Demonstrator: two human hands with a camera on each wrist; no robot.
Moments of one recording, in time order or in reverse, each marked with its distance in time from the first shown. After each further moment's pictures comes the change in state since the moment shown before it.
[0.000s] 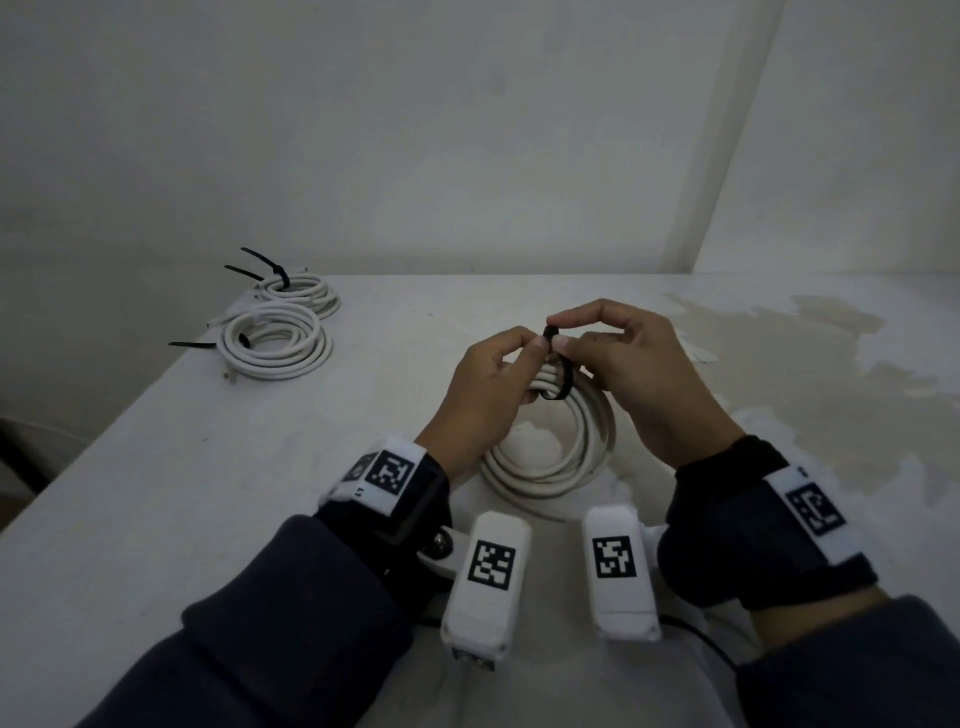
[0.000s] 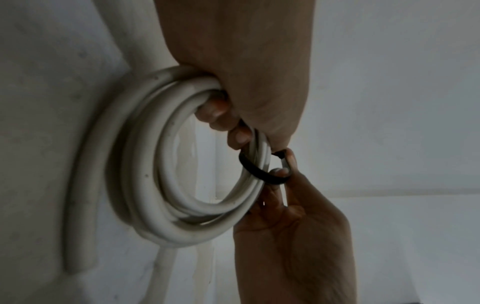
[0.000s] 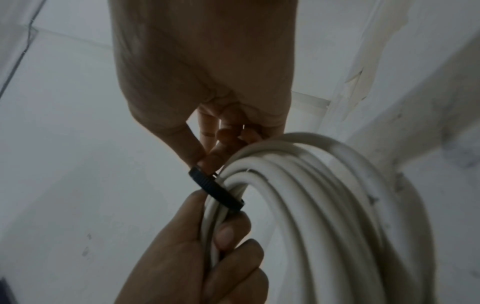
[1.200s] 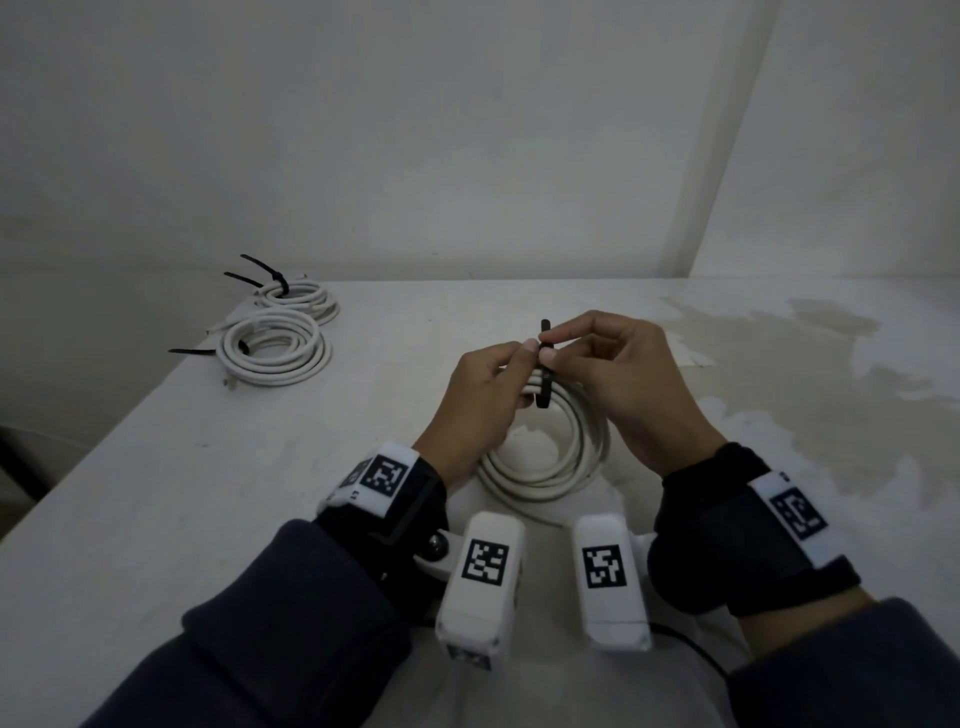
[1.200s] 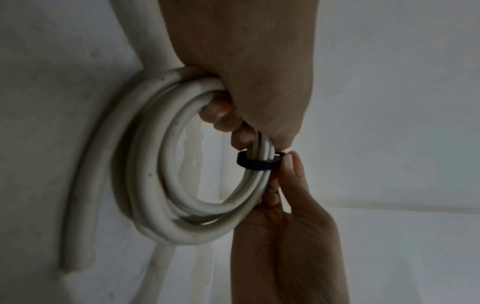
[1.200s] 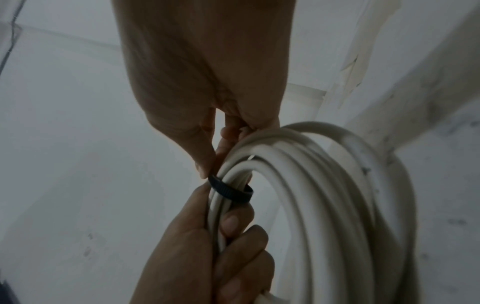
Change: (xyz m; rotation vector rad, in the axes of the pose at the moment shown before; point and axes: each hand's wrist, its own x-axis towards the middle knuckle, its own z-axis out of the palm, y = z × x) left_hand 0.001 -0.001 0.002 -0.044 0.075 -0.077; right_hand 0.002 0.011 0.004 -0.003 0.021 -0.071
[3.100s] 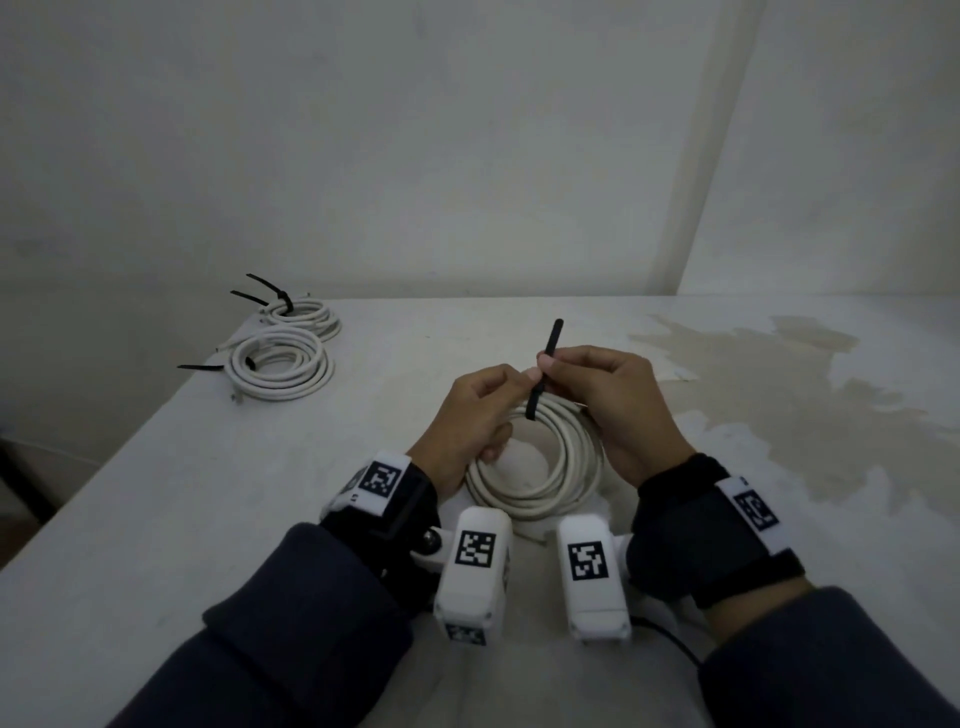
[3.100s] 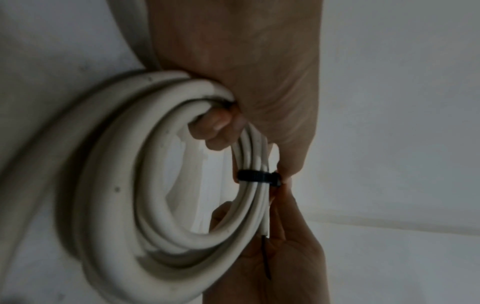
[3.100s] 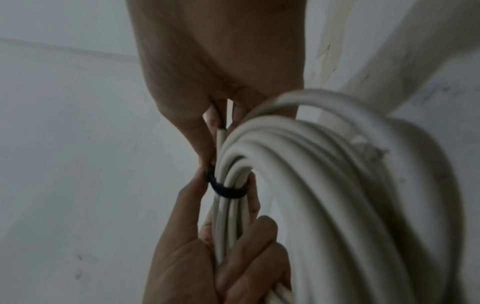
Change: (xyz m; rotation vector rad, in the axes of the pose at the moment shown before) left_hand 0.006 -0.021 -0.011 -0.160 -0.131 -0.117; right_hand 0.002 0.009 0.001 0.259 0.104 0.172
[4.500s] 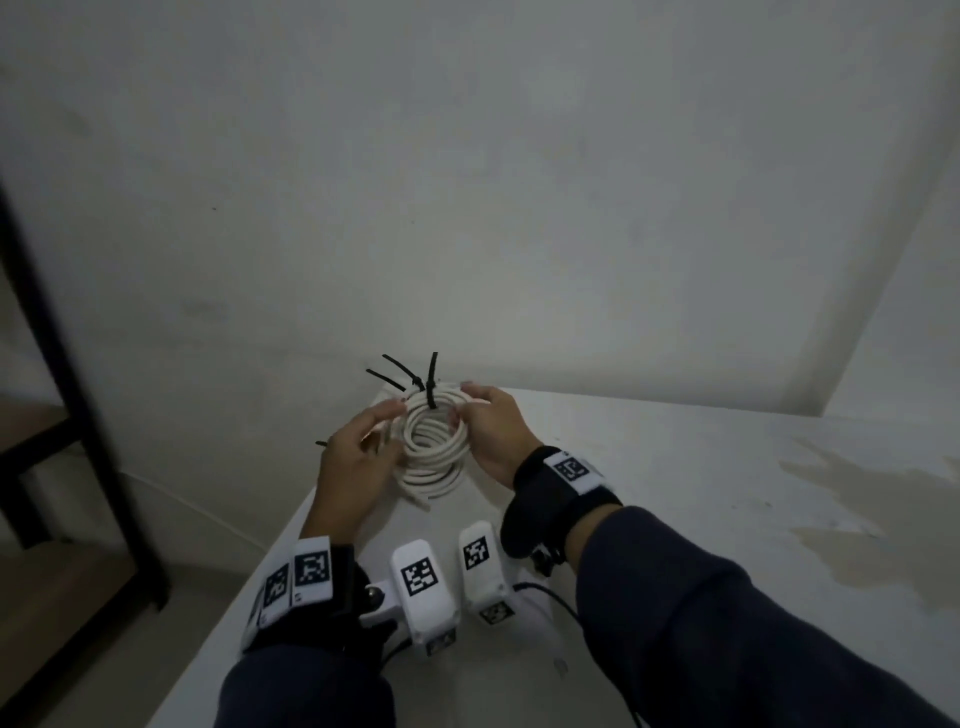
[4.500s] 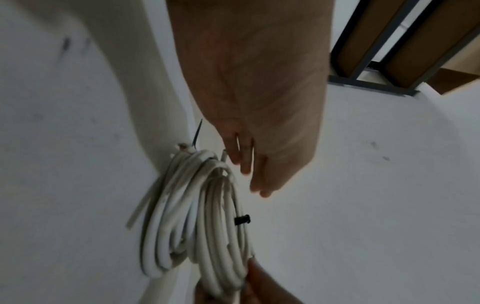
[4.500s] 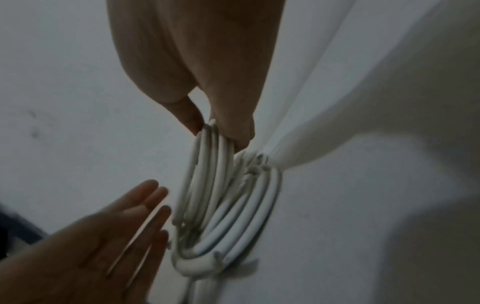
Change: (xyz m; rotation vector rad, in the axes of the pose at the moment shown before) left_hand -0.014 0.022 -0.232 0.312 0.646 0.252; right_hand 0.113 0.058 0.244 -0.058 -0.301 0.208
